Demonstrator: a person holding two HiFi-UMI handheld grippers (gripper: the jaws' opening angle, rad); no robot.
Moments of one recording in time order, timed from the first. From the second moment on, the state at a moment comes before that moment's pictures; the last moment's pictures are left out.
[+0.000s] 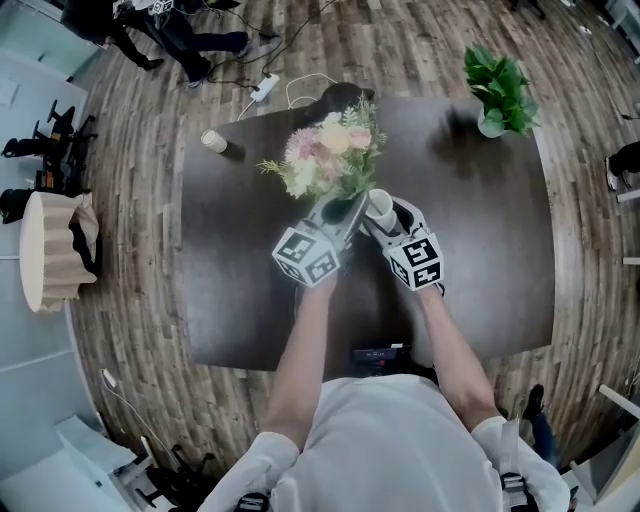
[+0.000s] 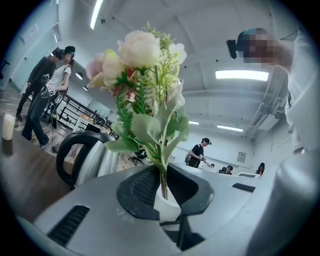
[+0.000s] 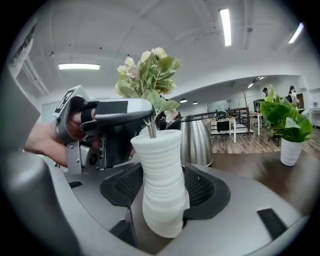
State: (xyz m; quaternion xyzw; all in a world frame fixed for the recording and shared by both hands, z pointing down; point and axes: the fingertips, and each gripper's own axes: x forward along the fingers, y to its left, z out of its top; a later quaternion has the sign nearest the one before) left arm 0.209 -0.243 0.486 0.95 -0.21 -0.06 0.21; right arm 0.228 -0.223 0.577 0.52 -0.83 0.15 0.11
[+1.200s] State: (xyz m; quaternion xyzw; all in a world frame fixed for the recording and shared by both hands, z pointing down) left arm 0.188 -0.233 0.502 0.92 -0.19 -0.16 0.31; right arm 0.229 -0.228 0.579 0.53 -0.83 0.15 0.11
